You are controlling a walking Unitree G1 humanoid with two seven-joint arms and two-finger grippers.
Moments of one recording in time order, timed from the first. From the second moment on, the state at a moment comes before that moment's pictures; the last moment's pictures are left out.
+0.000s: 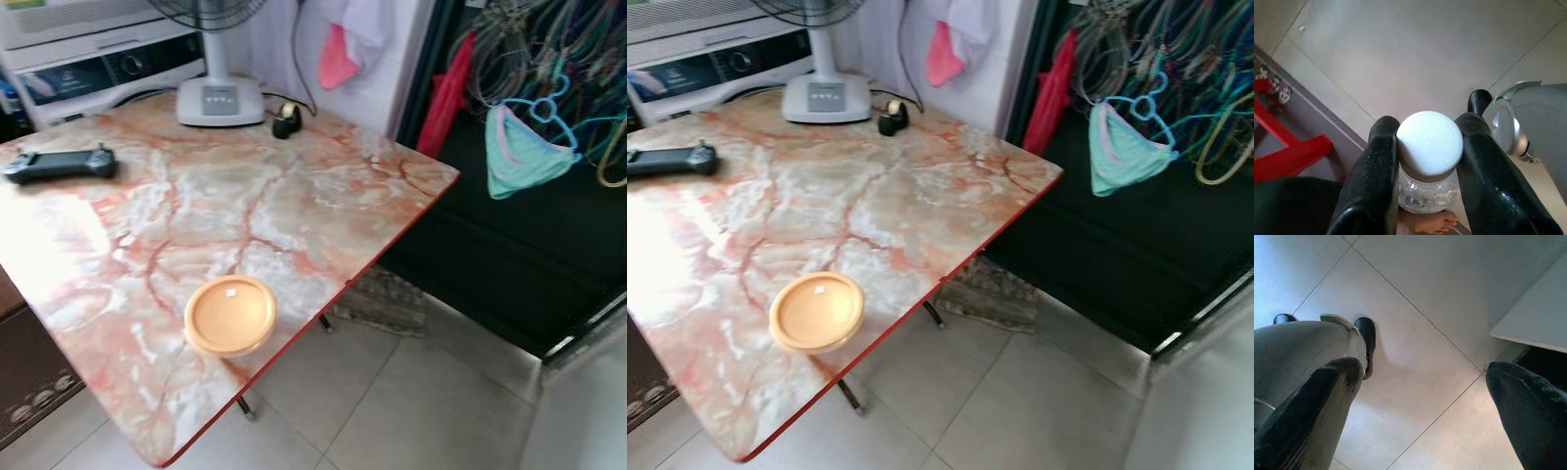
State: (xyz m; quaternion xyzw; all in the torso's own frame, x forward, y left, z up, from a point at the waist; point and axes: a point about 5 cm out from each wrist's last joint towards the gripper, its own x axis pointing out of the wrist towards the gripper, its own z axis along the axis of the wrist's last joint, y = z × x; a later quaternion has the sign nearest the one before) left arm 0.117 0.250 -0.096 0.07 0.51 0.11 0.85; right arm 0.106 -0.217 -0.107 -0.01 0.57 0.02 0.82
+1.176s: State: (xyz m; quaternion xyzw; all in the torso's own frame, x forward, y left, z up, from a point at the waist) left arm 0.134 0.242 -0.092 0.08 0.49 0.10 0.86; right arm 0.106 -0.220 -0.107 -0.01 0.57 0.02 0.82
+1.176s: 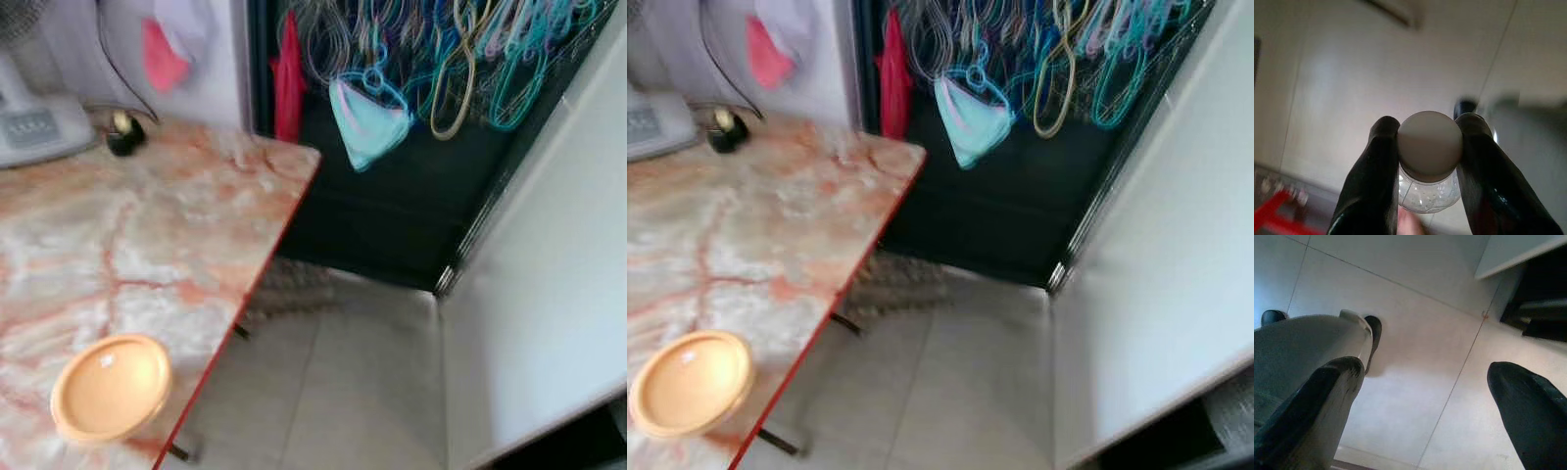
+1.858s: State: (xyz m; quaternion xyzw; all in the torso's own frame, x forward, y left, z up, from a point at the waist) left arm 0.124 0.241 -0.096 0.08 0.50 0.09 0.86; right arm 0.106 -0.215 -0.108 0.00 0.57 0.02 0.82
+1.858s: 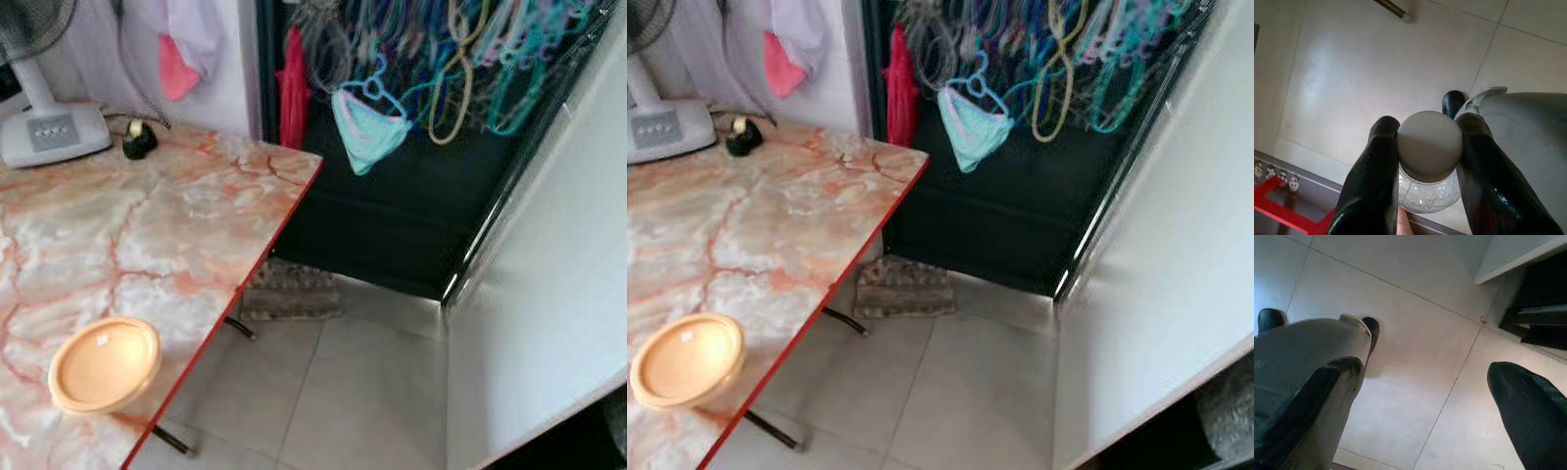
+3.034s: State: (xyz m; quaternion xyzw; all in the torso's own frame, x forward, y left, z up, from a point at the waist) left arm 0.125 0.246 -0.094 0.08 0.50 0.10 0.86; right arm 0.106 -0.215 -0.108 0.00 0.57 0.02 0.82
